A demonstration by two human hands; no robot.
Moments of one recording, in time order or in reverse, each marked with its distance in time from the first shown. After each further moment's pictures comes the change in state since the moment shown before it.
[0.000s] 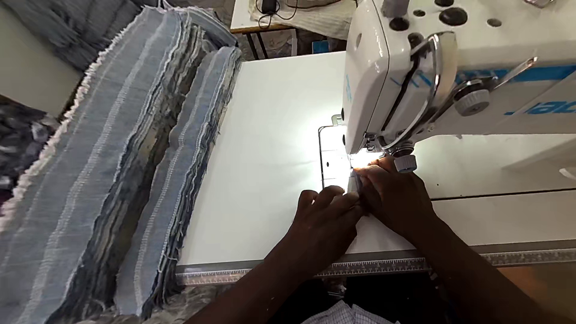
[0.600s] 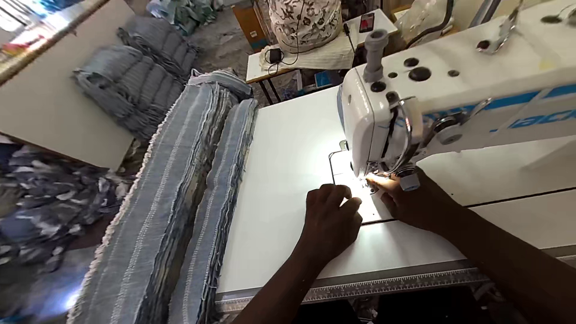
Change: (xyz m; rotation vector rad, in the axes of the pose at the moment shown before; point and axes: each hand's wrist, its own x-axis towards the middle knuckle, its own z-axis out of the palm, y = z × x) left_hand 0.026 -0.037 0.006 0.052 0.191 -0.046; right_hand 0.018 0.042 0.008 -0.015 -0.044 -0.218
